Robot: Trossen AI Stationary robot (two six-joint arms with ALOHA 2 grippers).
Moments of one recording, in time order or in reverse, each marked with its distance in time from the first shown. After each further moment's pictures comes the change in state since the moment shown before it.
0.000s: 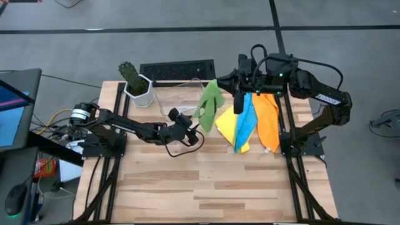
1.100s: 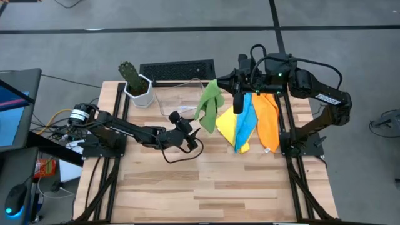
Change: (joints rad) left arm -0.065 -0.008 0.000 0.047 -0.057 0.125; right arm -0.005 0.000 0.000 -0.017 0.001 -0.008
